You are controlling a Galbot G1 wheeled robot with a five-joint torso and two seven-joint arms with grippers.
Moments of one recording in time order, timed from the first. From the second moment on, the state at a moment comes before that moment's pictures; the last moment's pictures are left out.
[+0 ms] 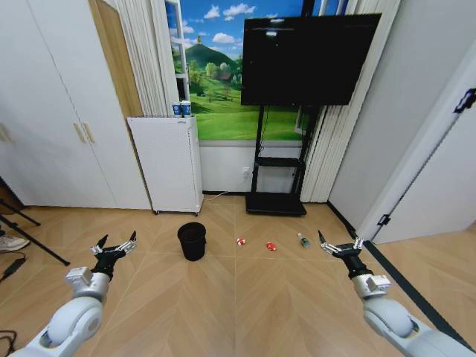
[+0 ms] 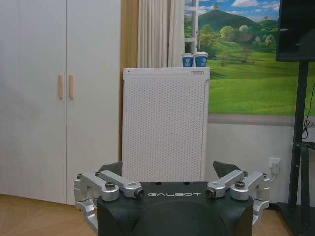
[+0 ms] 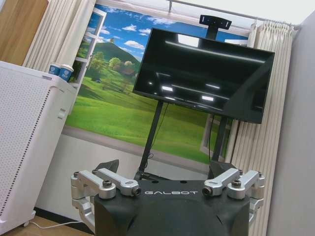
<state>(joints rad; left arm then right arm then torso) 1.46 -0.71 -0.61 -1.96 -0.83 -0.11 -0.39 -1.37 0.56 0.38 1.73 0.56 0.51 0.36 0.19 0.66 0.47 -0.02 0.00</state>
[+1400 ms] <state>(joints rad) 1.46 -0.71 -0.60 -1.96 -0.83 -0.12 -0.37 -1.36 0.55 0.37 1.73 0.56 0.52 0.35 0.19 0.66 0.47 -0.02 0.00</state>
